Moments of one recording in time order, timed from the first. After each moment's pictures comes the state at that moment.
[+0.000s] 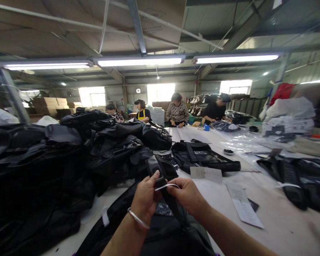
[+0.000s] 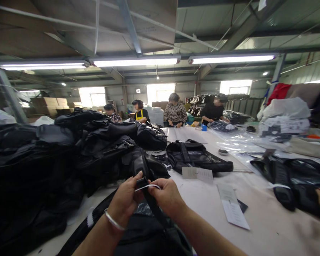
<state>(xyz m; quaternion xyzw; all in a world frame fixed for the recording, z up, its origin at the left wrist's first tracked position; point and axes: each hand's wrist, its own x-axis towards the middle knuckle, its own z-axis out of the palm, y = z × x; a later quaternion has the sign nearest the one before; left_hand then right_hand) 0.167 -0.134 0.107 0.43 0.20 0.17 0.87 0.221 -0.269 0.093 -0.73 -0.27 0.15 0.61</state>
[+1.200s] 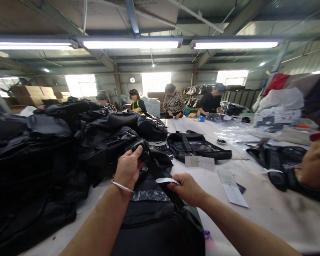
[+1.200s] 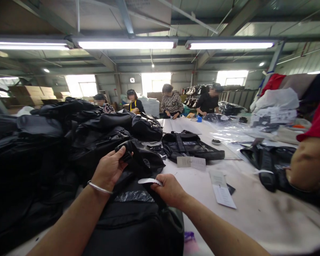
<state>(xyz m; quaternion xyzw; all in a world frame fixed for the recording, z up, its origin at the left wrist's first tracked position) 0.188 -0.097 0.147 0.45 0.16 0.31 0.82 0.246 -0.295 0.059 -0.83 -0.35 0.05 0.42</state>
